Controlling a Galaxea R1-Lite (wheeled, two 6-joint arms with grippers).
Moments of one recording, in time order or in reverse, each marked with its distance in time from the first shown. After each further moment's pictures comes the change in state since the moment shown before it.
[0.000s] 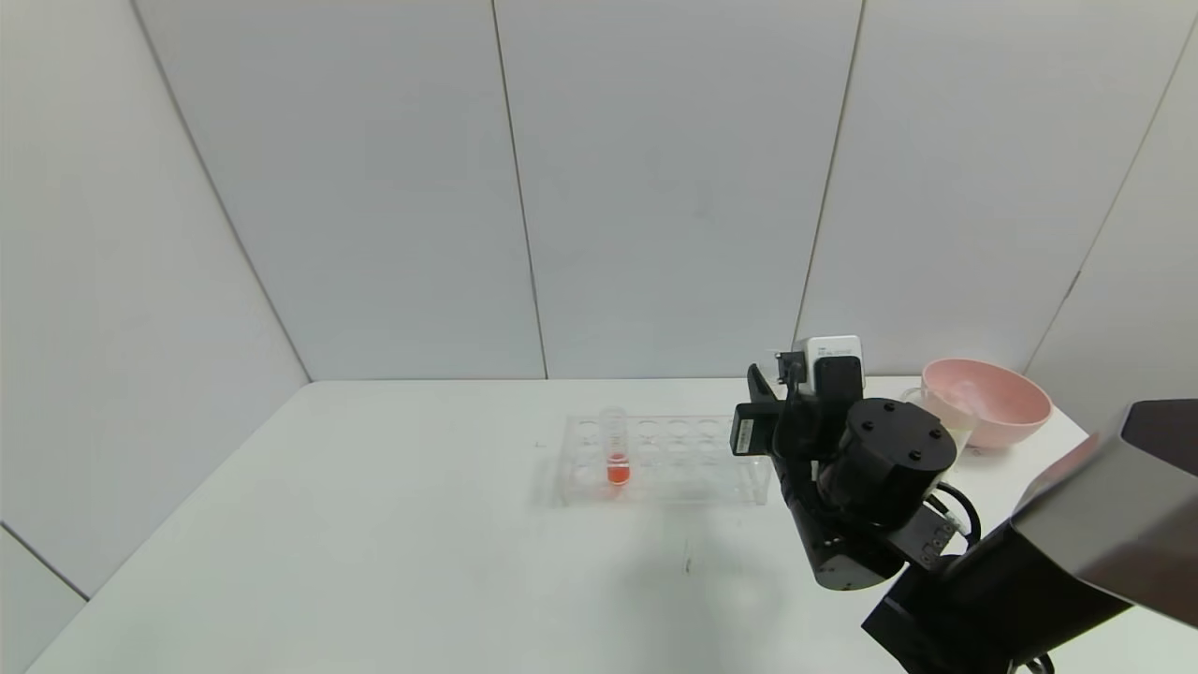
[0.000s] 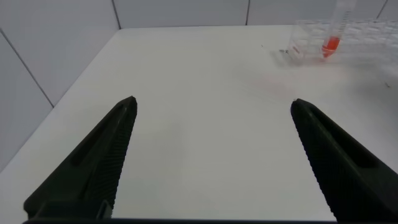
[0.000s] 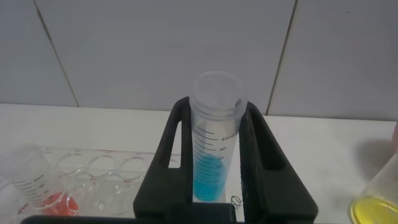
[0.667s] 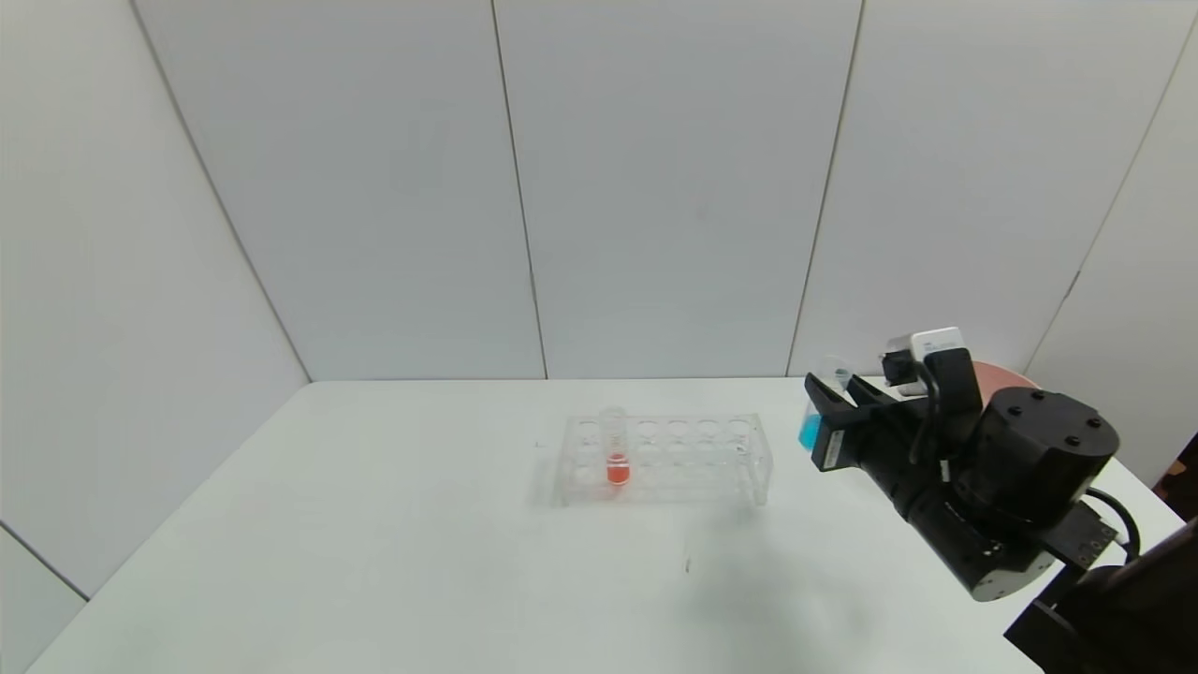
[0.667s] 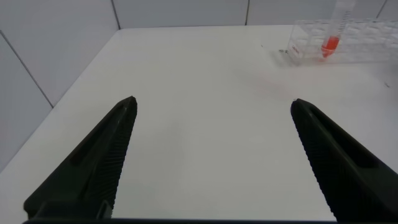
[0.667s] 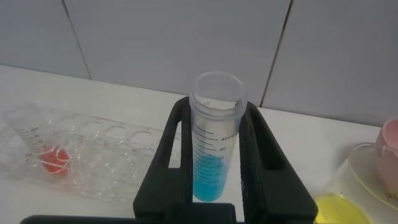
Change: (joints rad) left arm 0.000 0.000 0.000 0.000 0.000 0.000; right arm -0.166 -0.200 0.237 0.060 0.331 0.038
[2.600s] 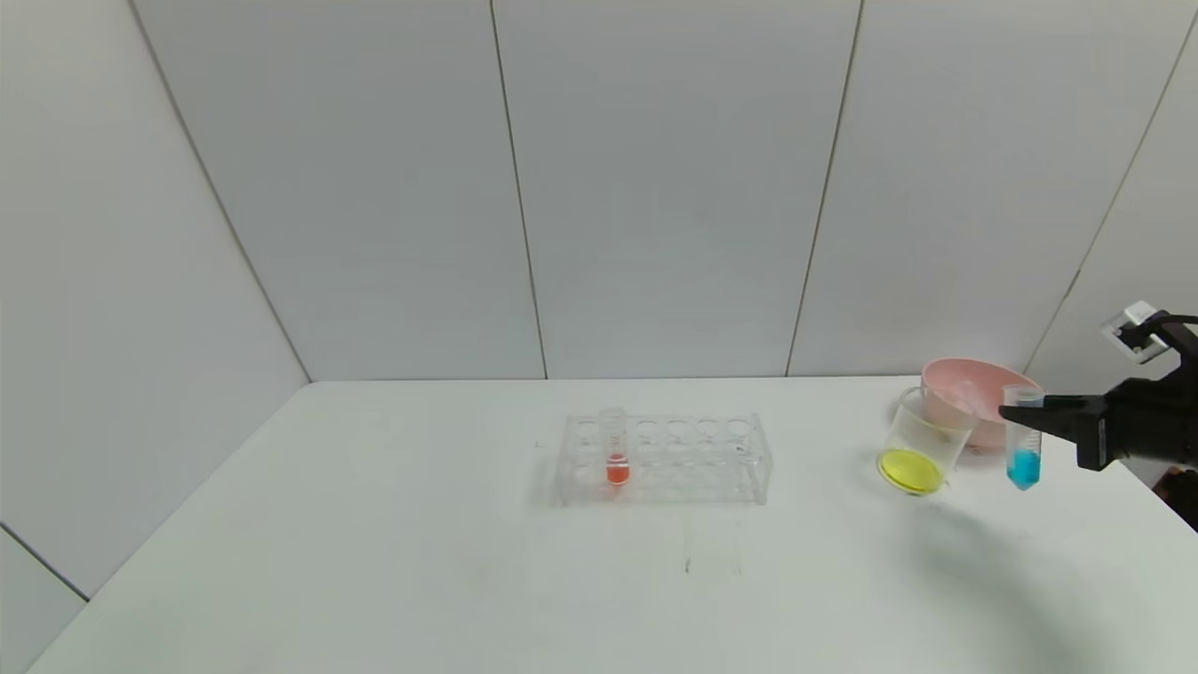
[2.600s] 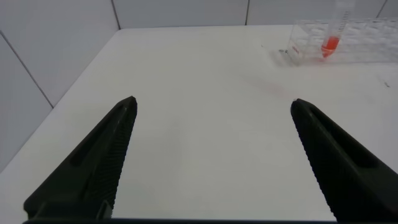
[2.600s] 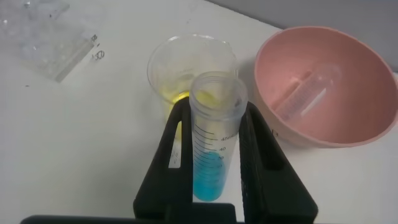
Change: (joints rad) left arm 0.000 0.000 0.000 0.000 0.000 0.000; right arm -0.844 -0.142 -0.335 1.067 1.004 -0.372
